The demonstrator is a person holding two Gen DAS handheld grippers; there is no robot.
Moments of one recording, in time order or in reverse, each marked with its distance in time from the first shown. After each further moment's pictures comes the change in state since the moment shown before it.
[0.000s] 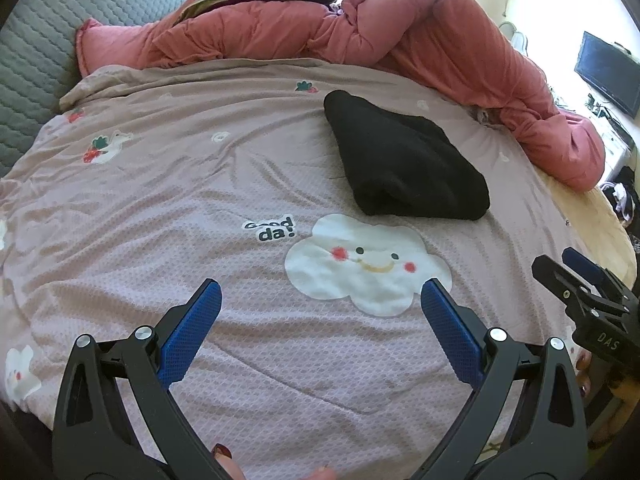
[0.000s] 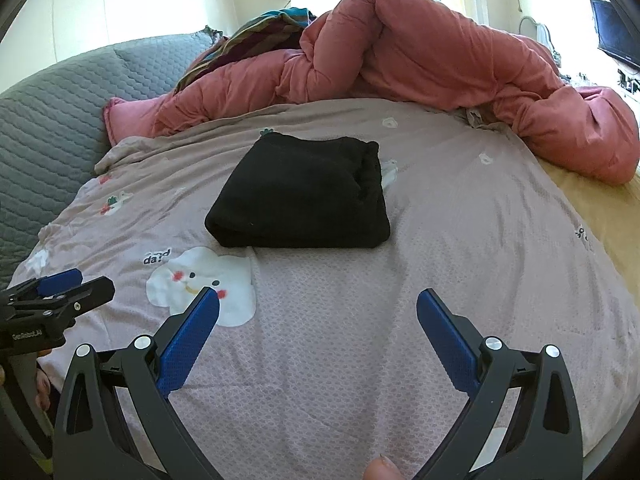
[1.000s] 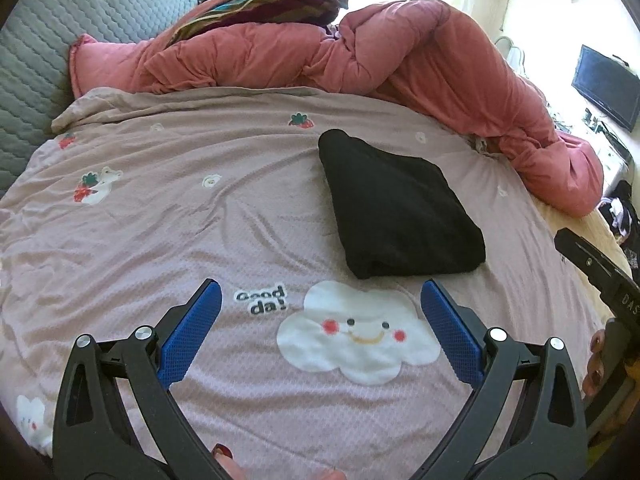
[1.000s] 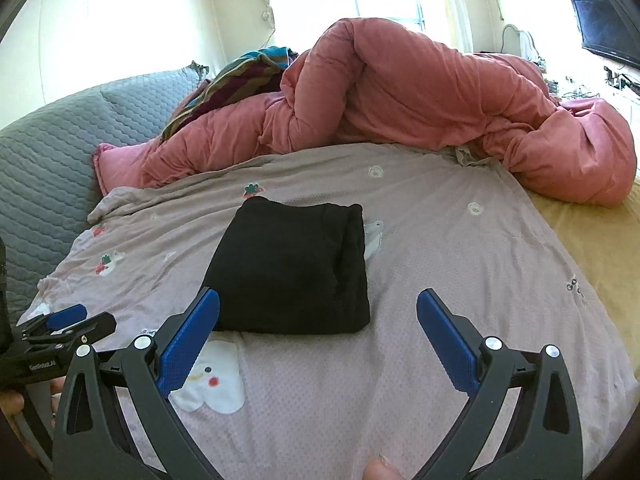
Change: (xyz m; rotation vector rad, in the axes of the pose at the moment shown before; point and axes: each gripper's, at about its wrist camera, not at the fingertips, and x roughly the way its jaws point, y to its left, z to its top) left arm 0.002 -0.005 0.050 0.003 -0.056 -0.019; right arm -0.007 -0.025 0.065 0.061 -0.106 -0.010
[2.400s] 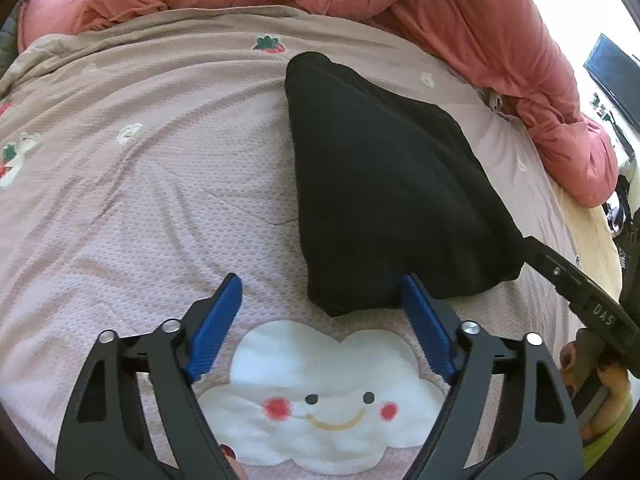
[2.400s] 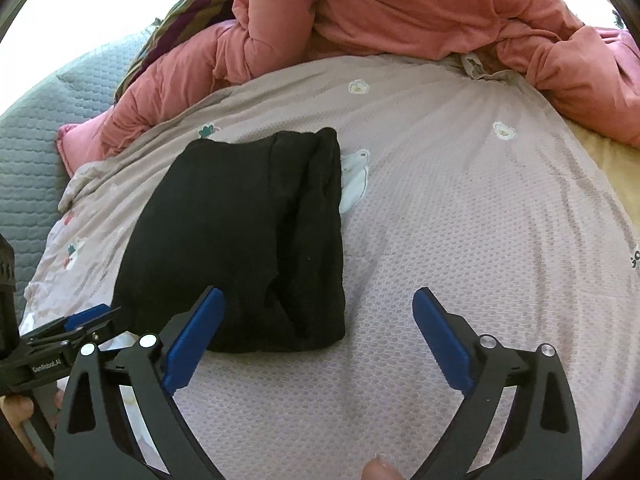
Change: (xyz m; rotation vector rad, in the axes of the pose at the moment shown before) left arm 0.123 -0.017 0.026 -0.052 0.247 -0.078; right arm 0.129 -0.045 0.004 0.106 0.249 0.010
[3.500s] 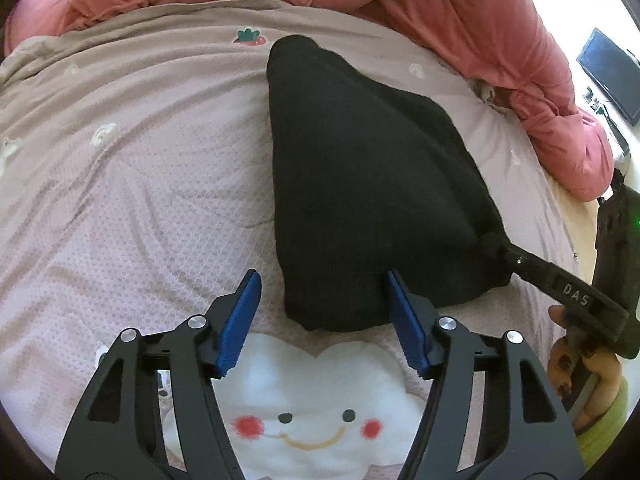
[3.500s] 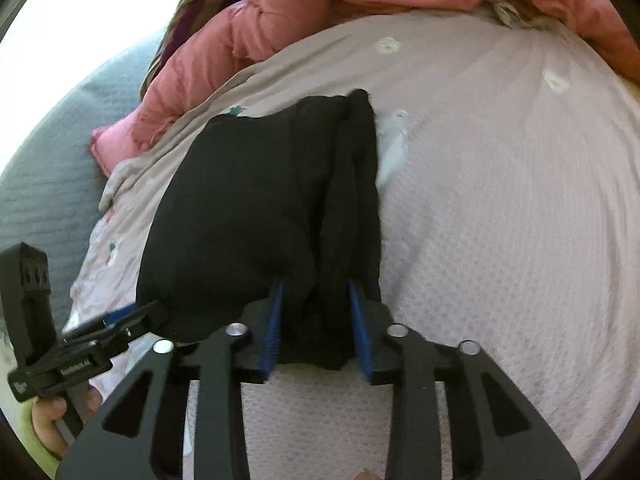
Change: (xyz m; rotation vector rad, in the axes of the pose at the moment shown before) left arm 0.016 -0.009 0.003 0.019 0.023 -0.032; right arm 0.037 -0.018 0.000 0.087 0.109 0.225
